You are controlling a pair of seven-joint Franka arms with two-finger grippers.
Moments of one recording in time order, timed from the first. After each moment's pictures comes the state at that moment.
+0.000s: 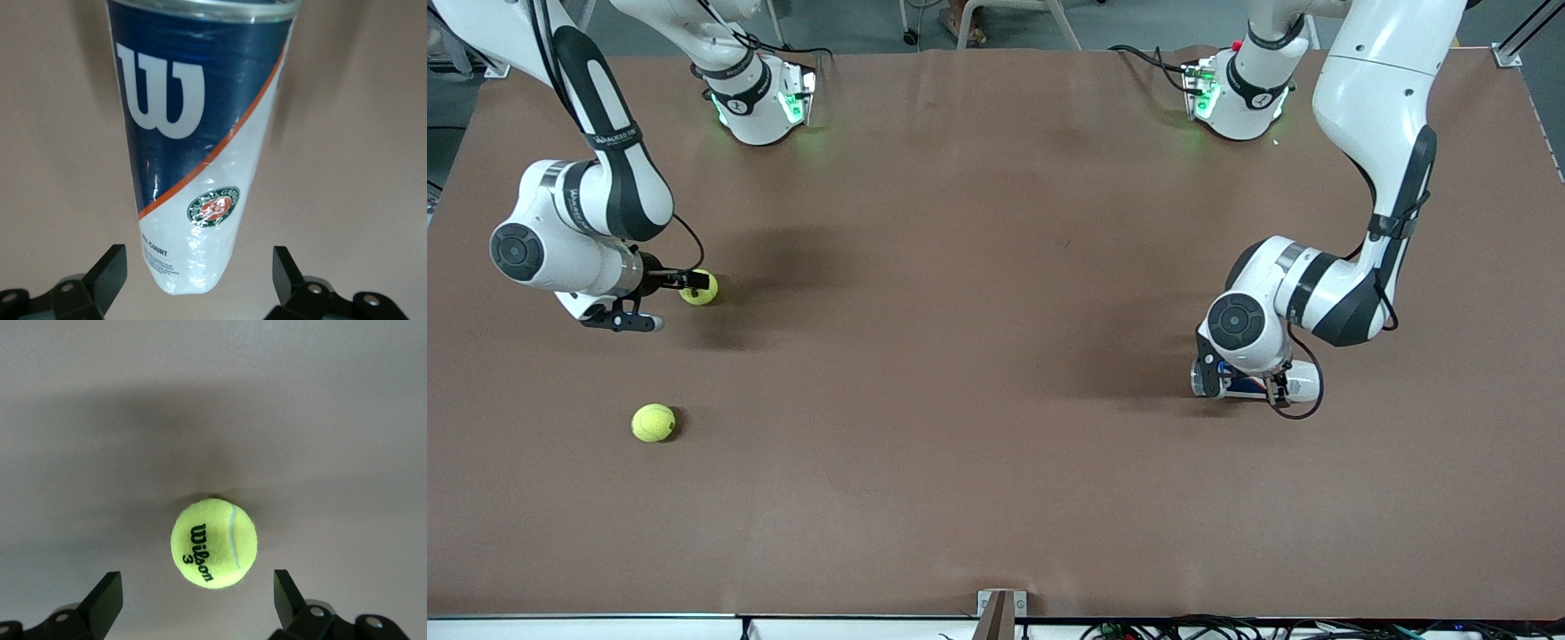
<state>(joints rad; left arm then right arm) -0.20 0.56 -0.09 -1.80 0.66 2.05 0.86 -0.07 0.18 -0.05 -2.31 -0.01 2.19 -0.02</state>
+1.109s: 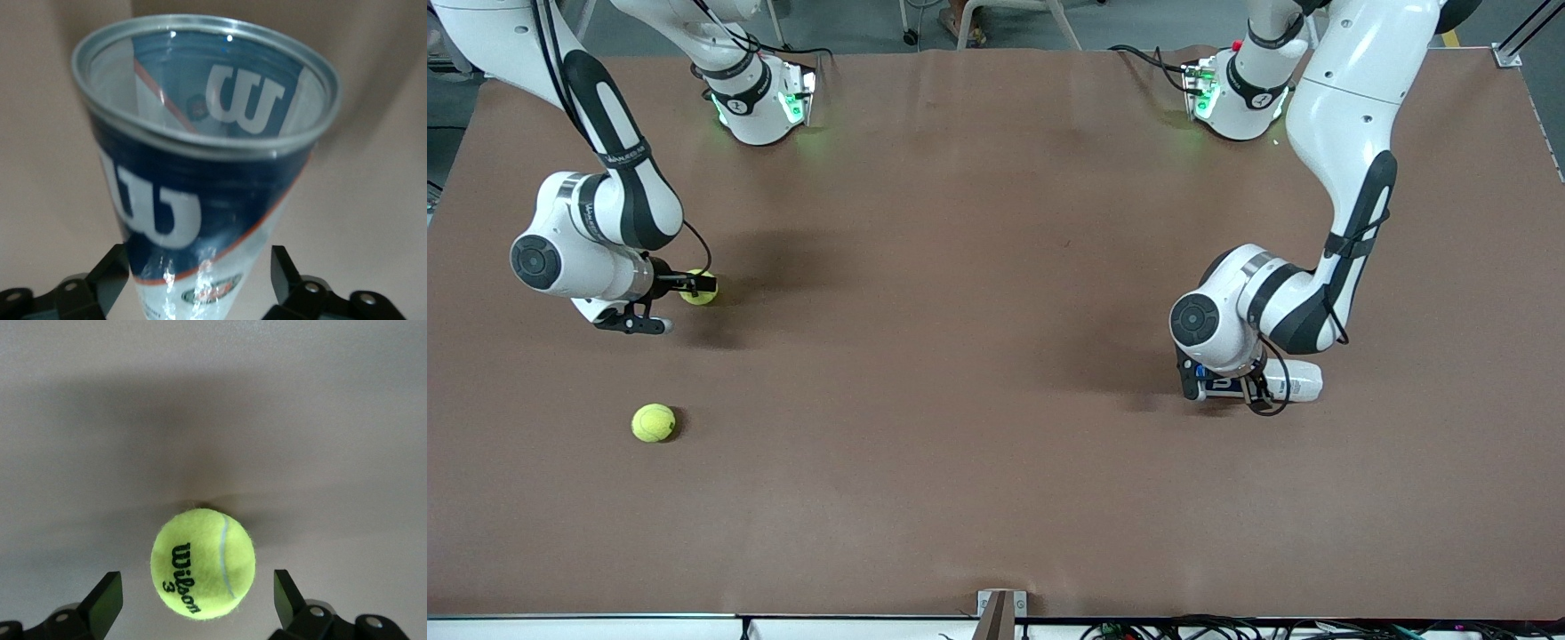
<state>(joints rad) -0.25 0.63 -0.09 -1.80 0.77 2.08 0.67 -0.09 0.25 -0.05 -2.33 -0.01 2.25 -0.03</state>
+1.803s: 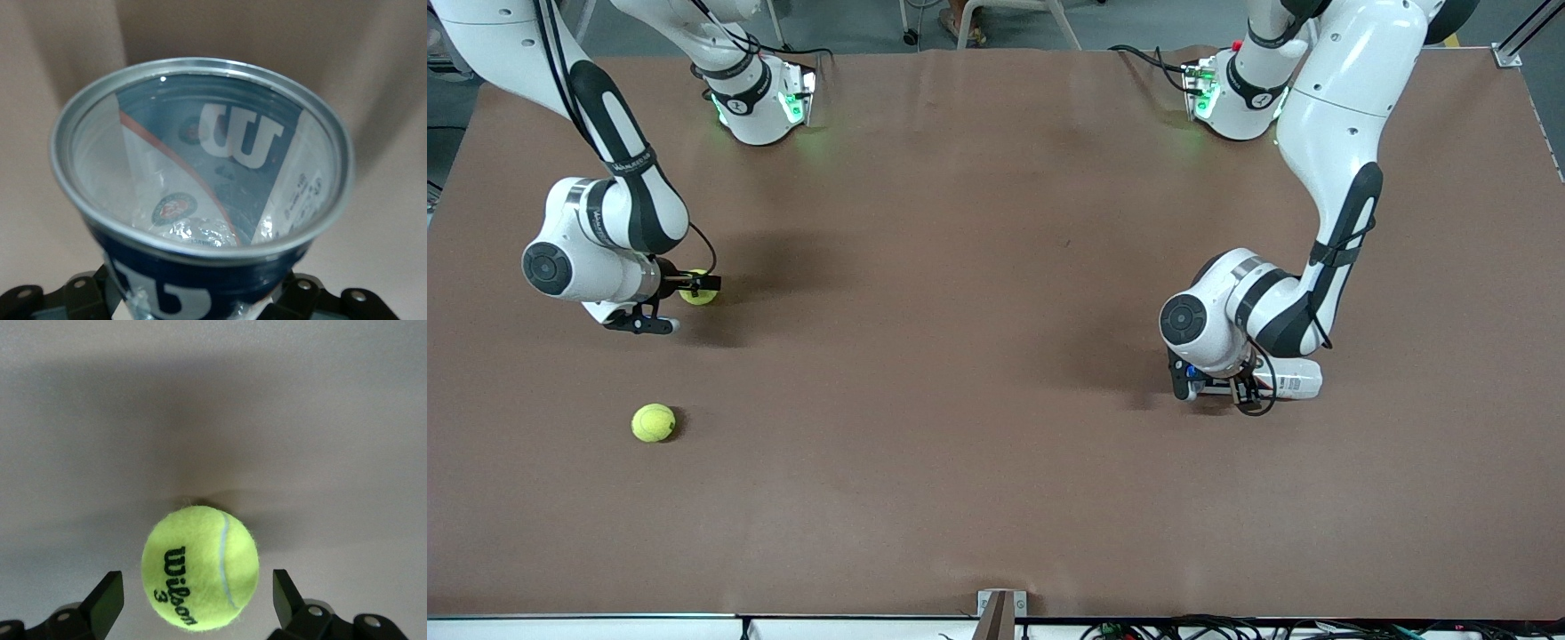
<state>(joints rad) -0.25 0.66 -0.09 -1.80 0.80 2.11 0.65 -0.09 0.28 -0.05 -2.33 -0.01 2.25 -0.03</state>
